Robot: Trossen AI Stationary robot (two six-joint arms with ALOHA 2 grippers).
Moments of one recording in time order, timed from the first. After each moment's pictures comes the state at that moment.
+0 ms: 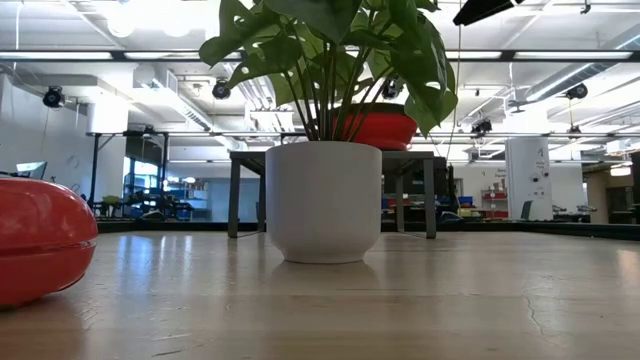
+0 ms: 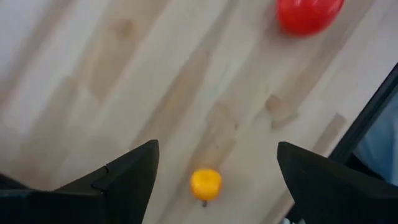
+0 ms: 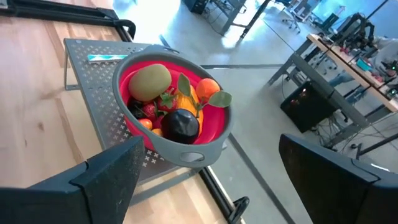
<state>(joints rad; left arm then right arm) -0.97 1.47 1.14 -1.05 -0.20 -1.58 -0.04 0.90 1.16 -0.78 0.68 -0.10</state>
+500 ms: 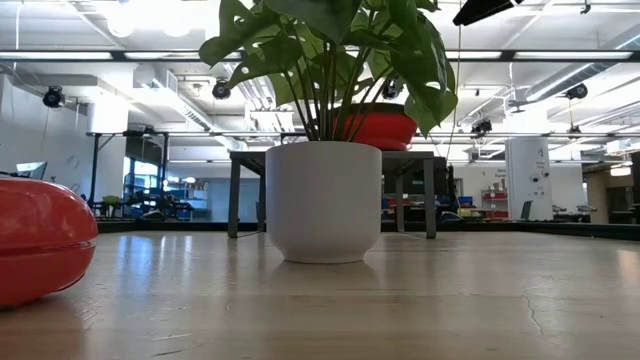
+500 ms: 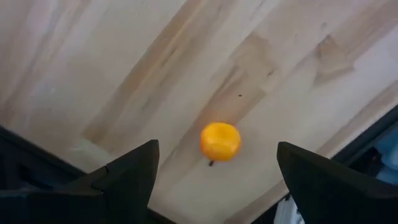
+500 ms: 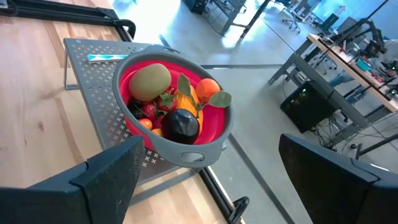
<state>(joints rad) -0.97 1.47 0.99 -0.89 0.05 -1.72 -0.04 0.90 1.16 -0.78 0.68 -0.10</state>
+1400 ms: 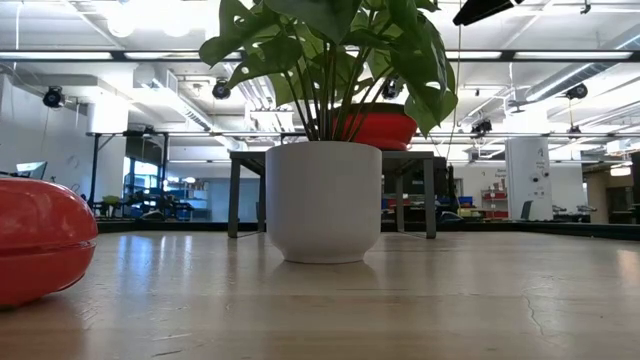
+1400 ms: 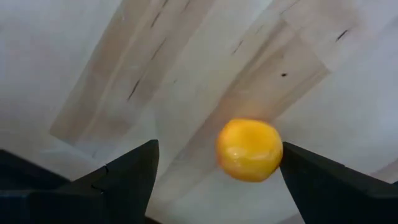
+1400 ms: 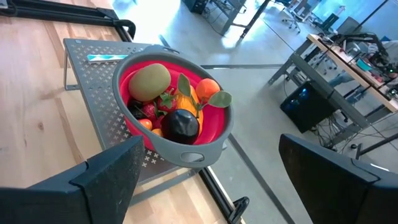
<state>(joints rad) -0.97 1.64 0.94 -0.76 0.20 -1.68 -0.04 0.90 1.16 -0.78 0.68 -0.10</state>
